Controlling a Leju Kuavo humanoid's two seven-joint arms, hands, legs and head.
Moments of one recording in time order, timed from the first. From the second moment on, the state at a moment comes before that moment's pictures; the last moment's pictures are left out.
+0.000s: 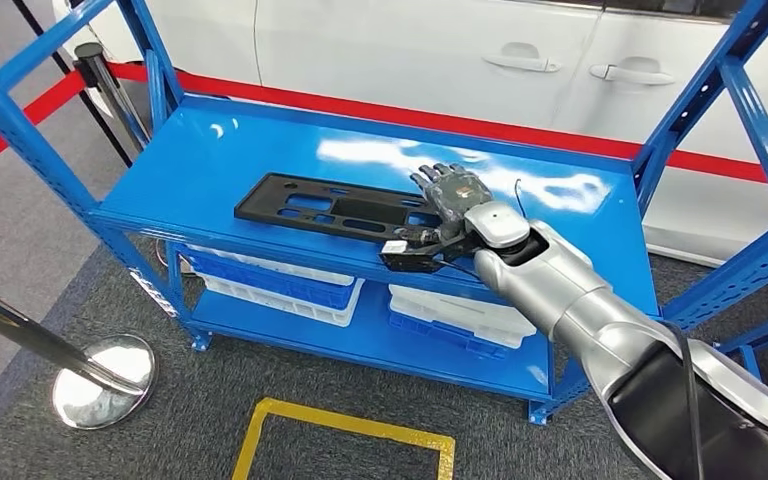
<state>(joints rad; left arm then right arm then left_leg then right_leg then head) -0.06 0.00 -1.09 -0.12 1.39 0.12 -0.29 -1.10 -0.04 0.89 -0.59 1.01 0.11 -0.07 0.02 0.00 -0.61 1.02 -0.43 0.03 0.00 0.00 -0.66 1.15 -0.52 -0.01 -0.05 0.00</state>
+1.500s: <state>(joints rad) -0.08 -0.03 -1.14 -0.12 1.42 0.13 -0.26 -0.99 -0.02 0.88 -0.45 0.92 0.10 -0.10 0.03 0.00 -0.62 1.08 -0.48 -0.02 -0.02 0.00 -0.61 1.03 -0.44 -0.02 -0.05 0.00</state>
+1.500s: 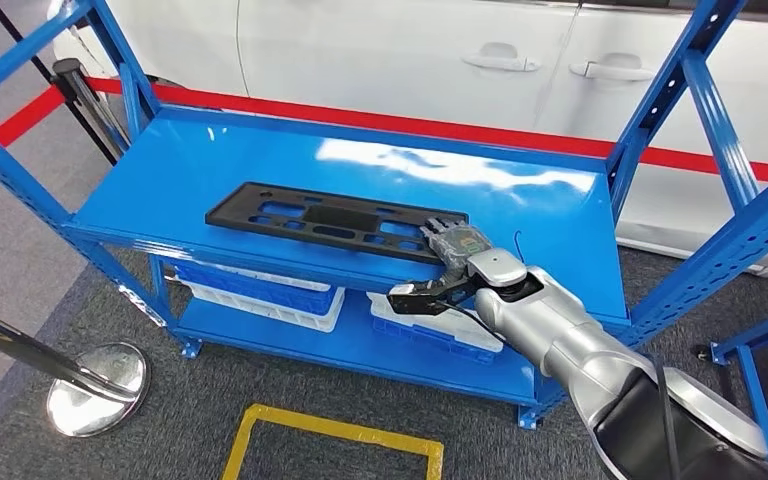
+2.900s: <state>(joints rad) -0.07 -0.04 -1.15 -0.12 1.51 0.11 -0.29 -1.15 -0.15 0.84 -0.80 1.08 0.13 -0.05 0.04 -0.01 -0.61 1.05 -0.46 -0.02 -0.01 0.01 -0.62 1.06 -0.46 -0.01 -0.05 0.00</state>
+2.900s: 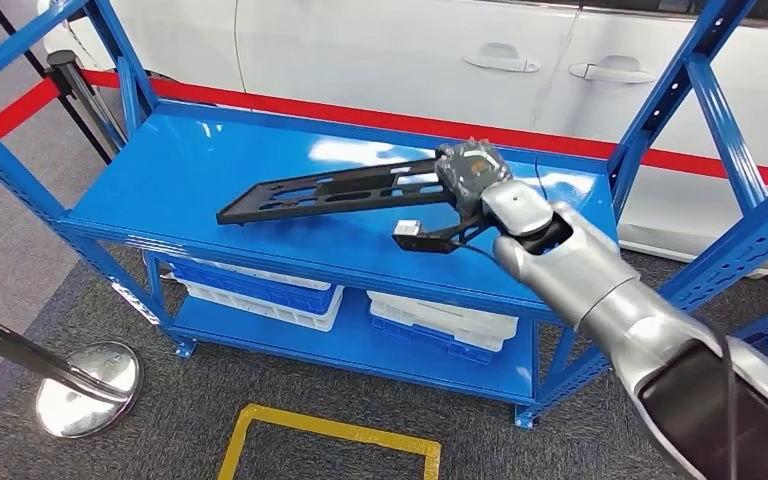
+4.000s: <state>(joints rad) -0.06 -0.04 -1.16 -0.12 1.55 0.07 -0.39 -1.37 -0.35 0.77 -1.20 0.87 0.24 0.02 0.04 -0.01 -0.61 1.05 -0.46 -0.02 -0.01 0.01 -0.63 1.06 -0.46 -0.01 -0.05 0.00</state>
